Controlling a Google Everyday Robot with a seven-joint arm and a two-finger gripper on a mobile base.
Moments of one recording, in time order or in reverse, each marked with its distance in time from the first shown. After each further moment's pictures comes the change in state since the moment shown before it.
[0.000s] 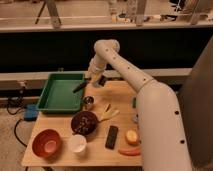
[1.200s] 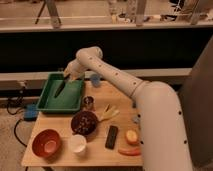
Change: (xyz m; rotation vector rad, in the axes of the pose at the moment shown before) arm -0.137 -0.060 0.037 0.258 -0.083 -0.490
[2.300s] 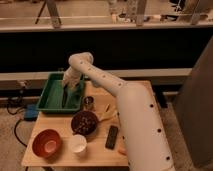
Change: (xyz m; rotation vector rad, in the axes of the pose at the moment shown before) arm 0.009 0.048 0.058 -0.158 -0.075 -0.271
